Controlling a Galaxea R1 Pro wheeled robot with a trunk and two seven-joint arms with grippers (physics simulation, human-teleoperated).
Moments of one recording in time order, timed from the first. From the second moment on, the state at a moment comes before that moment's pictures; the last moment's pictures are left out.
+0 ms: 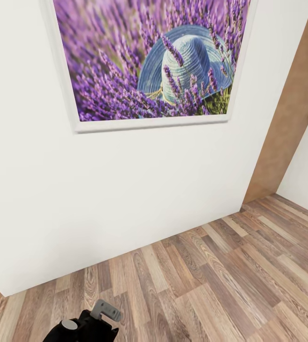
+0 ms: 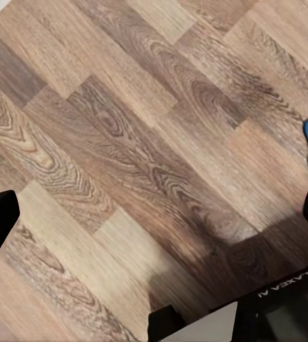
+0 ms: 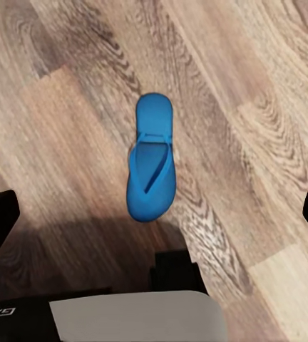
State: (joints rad) left arm -0.01 0.17 -0.36 -1.59 0.04 0.92 -0.08; right arm -0.22 0.00 -0.12 -0.27 0.00 0.00 -0.01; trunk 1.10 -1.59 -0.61
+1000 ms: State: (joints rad) left arm -0.01 0.17 -0.36 -1.56 0.03 0.90 -0.08; right arm -0.32 0.02 -0.12 -0.27 0.00 0.14 -0.01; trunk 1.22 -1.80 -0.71
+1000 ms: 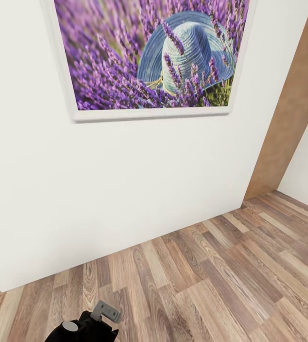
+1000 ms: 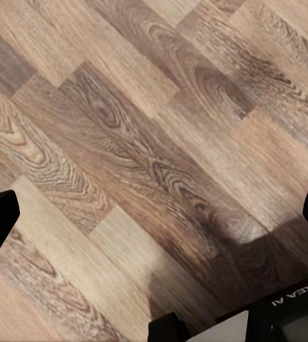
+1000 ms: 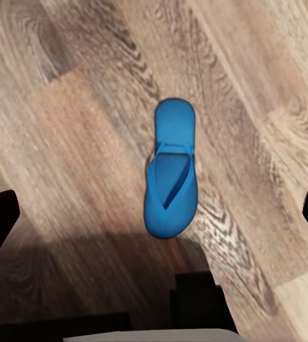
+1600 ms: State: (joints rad) left arm -0.01 0.17 -0.36 -1.56 0.04 0.89 -0.08; right arm -0.32 0.02 -0.12 -0.27 0.00 0.06 -0.01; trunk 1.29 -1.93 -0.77
